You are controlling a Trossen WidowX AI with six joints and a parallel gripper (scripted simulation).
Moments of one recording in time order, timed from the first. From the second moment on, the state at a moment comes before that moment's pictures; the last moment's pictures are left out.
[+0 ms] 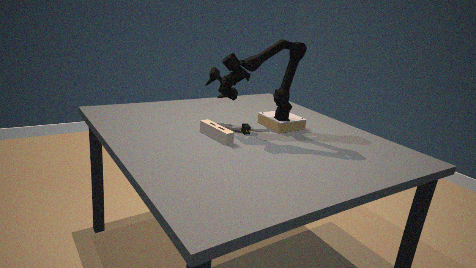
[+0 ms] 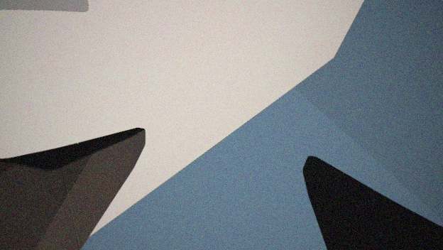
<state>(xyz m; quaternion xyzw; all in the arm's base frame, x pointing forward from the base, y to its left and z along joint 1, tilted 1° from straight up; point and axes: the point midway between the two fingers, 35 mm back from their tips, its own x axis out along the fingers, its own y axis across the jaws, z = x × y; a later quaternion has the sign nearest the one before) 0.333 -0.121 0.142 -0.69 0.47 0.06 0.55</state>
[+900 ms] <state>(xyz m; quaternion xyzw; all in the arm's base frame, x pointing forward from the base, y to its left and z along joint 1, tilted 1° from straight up) 0.240 0.011 0.055 -0.54 0.52 0.41 0.52</state>
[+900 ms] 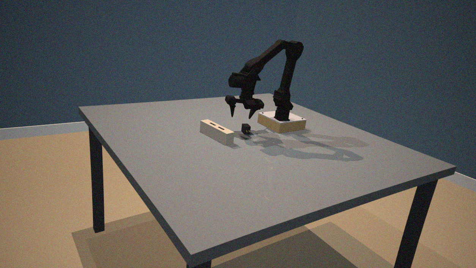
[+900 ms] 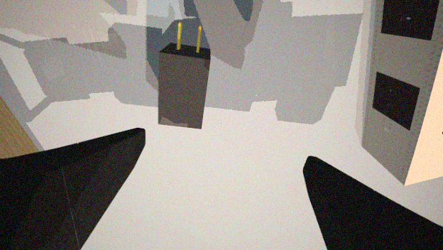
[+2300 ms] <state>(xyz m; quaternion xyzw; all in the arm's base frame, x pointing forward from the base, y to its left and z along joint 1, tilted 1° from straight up) 0.220 0.024 0.005 -0.50 0.54 0.45 0.50</state>
